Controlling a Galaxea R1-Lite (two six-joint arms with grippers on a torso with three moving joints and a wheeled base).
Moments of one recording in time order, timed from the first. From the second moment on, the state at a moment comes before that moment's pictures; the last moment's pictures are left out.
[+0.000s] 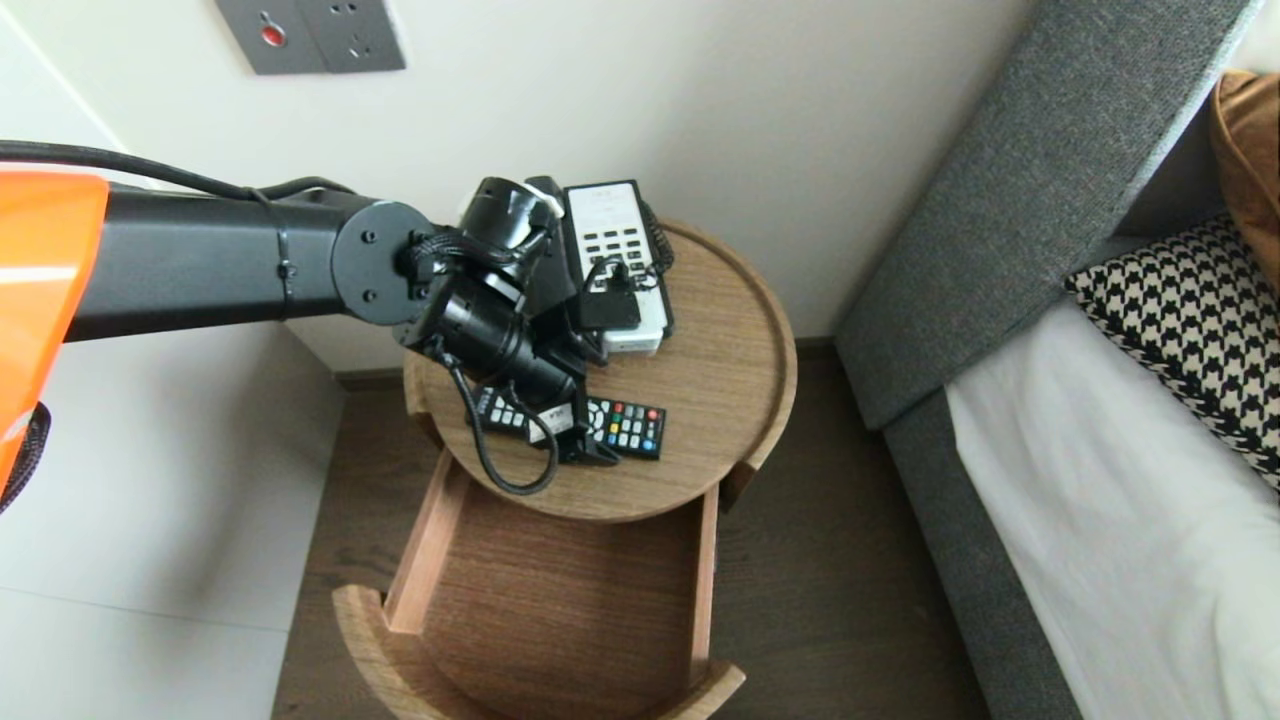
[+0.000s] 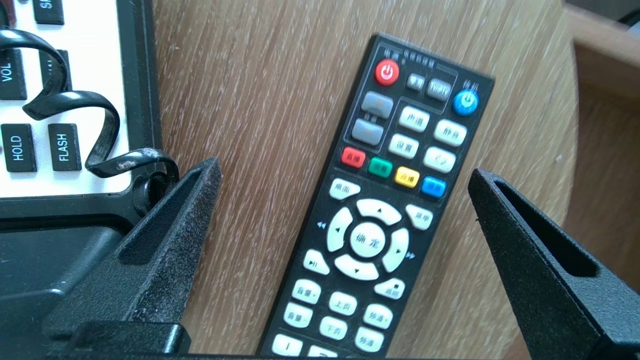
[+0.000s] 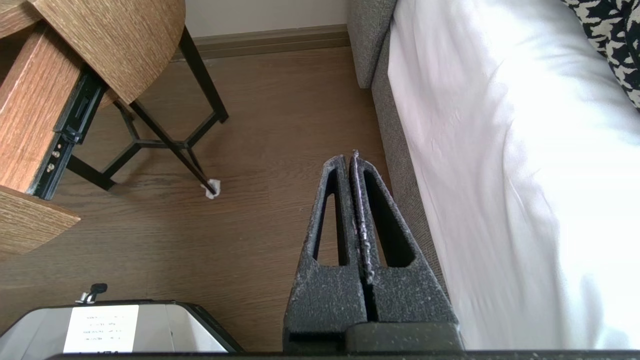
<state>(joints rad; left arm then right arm) -0.58 2.04 -1.79 0.54 -0.22 0.95 -0.01 0.00 0.00 -0.01 -0.02 0.02</state>
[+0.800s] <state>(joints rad) -0.58 2.05 -1.79 0.53 -0.21 0.96 -0.01 0.00 0.00 -0.01 -0.02 0.02</state>
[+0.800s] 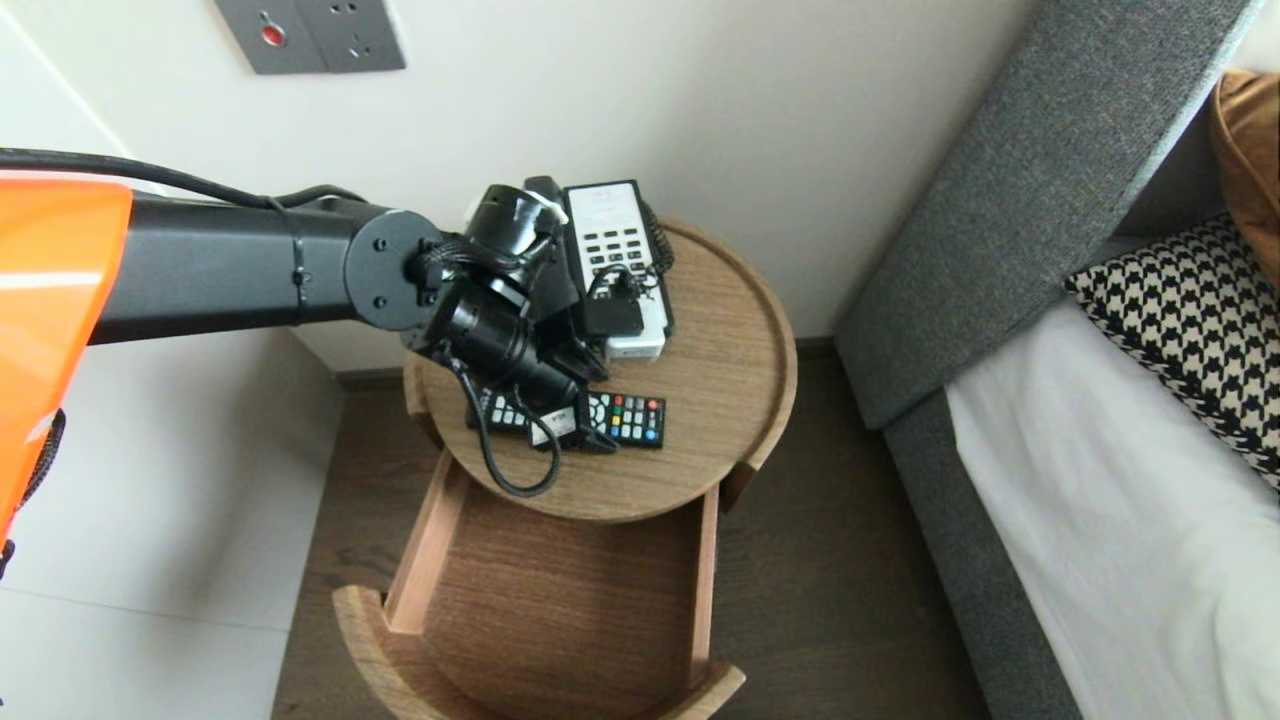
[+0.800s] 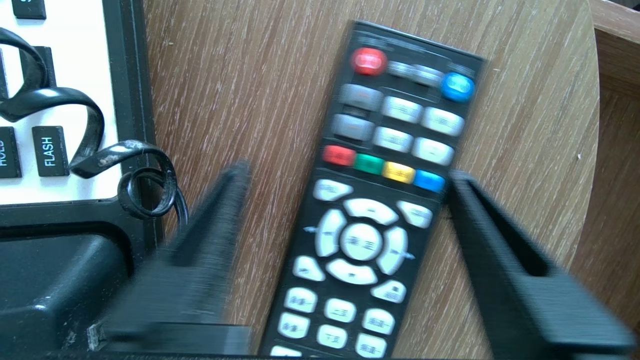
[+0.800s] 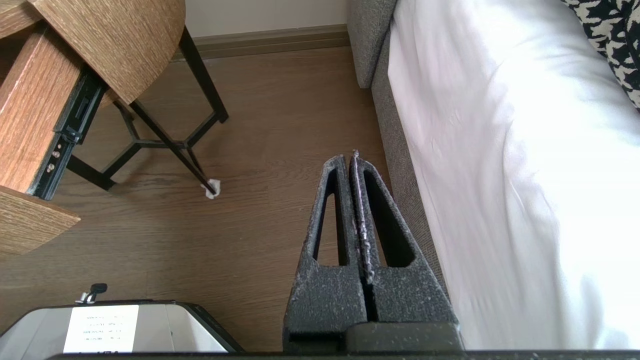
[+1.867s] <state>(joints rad) -0.62 1.97 -1.72 0.54 -0.21 0.95 -0.01 0.00 0.00 -0.01 -0.02 0.02</state>
